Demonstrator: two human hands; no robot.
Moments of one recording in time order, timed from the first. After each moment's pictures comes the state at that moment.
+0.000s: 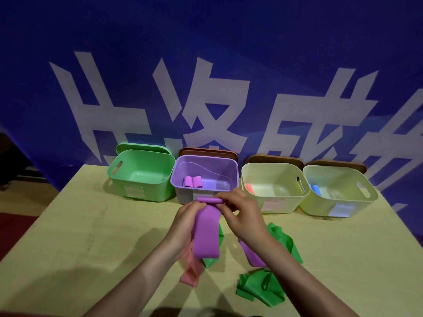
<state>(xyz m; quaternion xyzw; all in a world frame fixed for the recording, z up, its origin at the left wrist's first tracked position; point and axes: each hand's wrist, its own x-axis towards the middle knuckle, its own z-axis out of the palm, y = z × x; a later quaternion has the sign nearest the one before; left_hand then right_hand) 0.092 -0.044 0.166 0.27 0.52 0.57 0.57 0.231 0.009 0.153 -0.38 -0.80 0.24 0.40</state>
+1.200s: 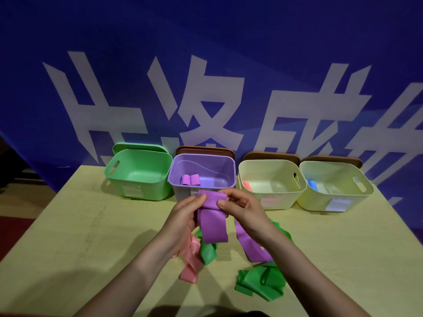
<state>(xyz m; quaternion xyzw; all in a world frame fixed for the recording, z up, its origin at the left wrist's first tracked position) 0.089 -0.047 0.171 0.29 0.44 0.58 0.62 0.240 0.003 0.166 -0.32 -0.58 0.64 0.40</state>
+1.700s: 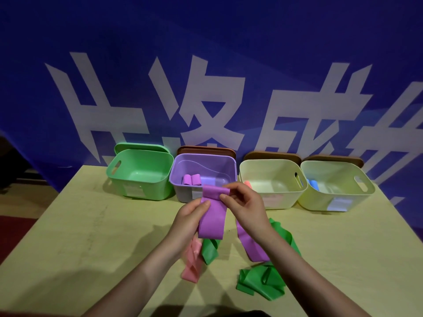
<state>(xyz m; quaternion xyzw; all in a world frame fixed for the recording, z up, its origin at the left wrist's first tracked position) 0.096 -0.050 0.155 0.31 0.52 0.56 0.56 0.234 0.003 0.164 -0.39 -0.66 0.44 0.47</state>
